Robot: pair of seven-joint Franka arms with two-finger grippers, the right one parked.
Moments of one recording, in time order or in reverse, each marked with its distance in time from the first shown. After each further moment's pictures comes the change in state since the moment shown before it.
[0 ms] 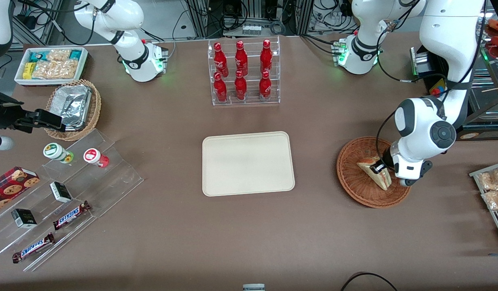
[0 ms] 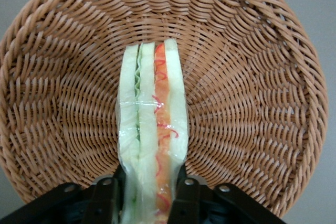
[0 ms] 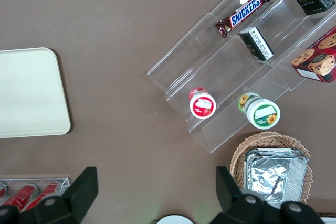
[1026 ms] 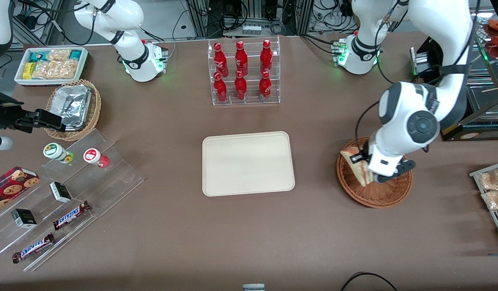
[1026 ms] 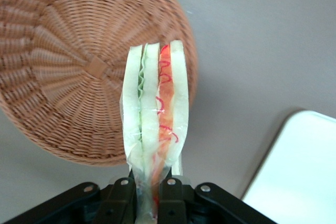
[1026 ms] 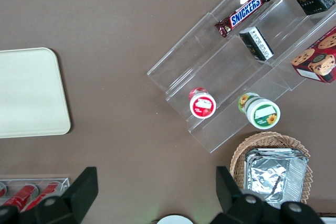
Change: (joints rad) arm -0.195 -0.072 -0.015 0.228 0.050 -0.359 0.001
